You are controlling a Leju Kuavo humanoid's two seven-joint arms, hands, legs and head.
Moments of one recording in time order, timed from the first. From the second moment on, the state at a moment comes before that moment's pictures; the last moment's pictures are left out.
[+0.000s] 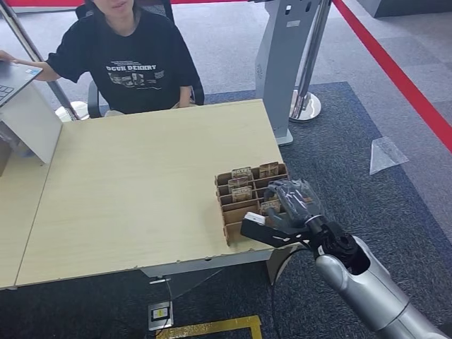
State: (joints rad) left arm -0.13 0.01 -1.20 -0.23 0.81 0.39 -0.18; right arm -0.24 -0.36 0.45 -1.56 1.09 0.06 0.25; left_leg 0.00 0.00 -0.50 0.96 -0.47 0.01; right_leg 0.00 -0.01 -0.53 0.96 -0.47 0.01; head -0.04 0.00
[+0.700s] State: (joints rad) left arm -0.13 0.01 -1.20 -0.23 0.81 0.39 -0.18; right arm -0.25 -0.36 0.44 -1.46 1.10 0.03 0.30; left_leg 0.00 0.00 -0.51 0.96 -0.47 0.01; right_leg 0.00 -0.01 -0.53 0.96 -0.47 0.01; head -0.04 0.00
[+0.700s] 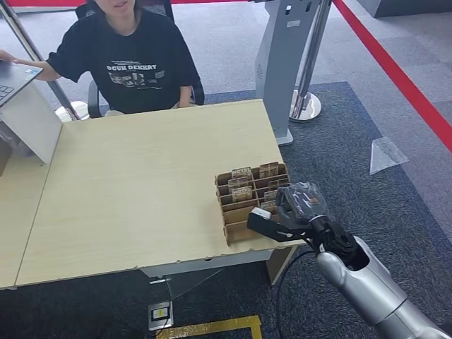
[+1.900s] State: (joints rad) left arm -0.12 0.01 -1.20 -0.23 0.81 0.39 -0.18; right arm -0.26 -0.35 0.44 -1.44 1.13 0.05 0.36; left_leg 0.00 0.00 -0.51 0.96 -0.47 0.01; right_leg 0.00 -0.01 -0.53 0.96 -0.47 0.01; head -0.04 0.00
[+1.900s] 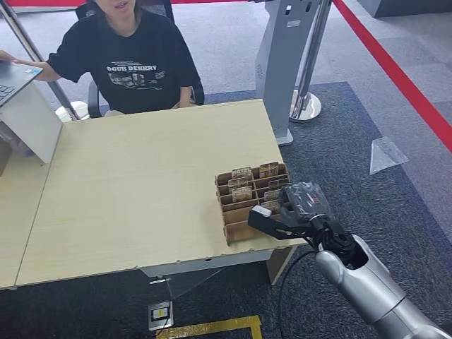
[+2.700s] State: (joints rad) left arm -0.12 0.00 -1.20 -0.23 0.80 0.38 -0.17; right arm -0.28 -0.35 0.43 -1.44 1.14 0.06 0.36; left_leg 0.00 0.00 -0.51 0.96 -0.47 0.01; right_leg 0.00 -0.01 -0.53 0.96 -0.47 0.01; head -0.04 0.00
